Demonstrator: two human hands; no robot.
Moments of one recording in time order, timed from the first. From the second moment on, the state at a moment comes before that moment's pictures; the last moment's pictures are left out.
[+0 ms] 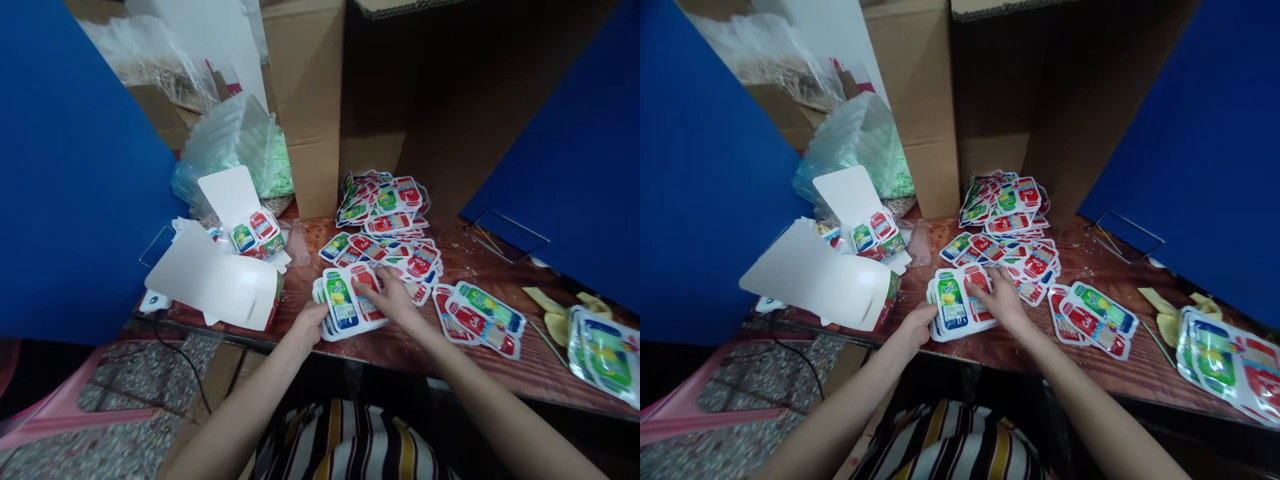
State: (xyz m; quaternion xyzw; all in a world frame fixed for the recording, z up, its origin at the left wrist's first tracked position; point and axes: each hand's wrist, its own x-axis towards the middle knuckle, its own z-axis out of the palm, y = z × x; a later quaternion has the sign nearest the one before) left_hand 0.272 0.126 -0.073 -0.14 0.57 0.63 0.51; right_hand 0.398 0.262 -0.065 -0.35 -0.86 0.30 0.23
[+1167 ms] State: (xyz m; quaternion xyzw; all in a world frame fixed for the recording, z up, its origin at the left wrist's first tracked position) left_hand 0.231 0.127 -0.030 -0.15 0.41 0.58 0.69; right_hand 0.396 0.271 -0.069 -0.36 -0.55 0.75 0.09
